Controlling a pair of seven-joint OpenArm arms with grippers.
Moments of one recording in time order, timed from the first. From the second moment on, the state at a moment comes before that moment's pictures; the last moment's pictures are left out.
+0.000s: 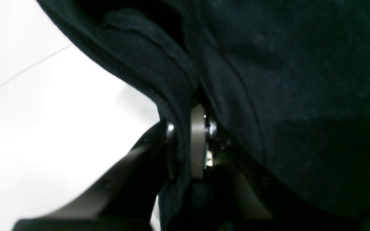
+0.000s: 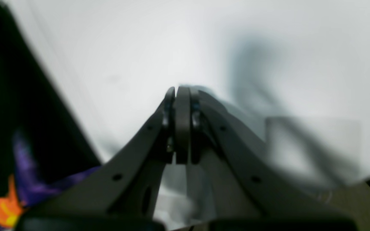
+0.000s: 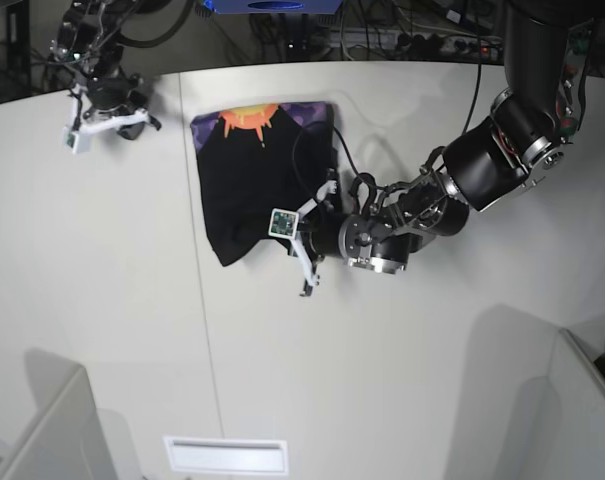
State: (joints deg) left arm -34.5 -18.9 66.5 60.8 9.8 -38.8 -5.7; right arm -27.2 -2.3 24.7 100.1 29.2 4.8 -42.9
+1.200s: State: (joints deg) left arm -36.0 -13.3 51.9 64.3 12.2 -40.3 -1.1; right arm -27.2 -2.3 15.3 100.4 29.6 5.0 -42.9
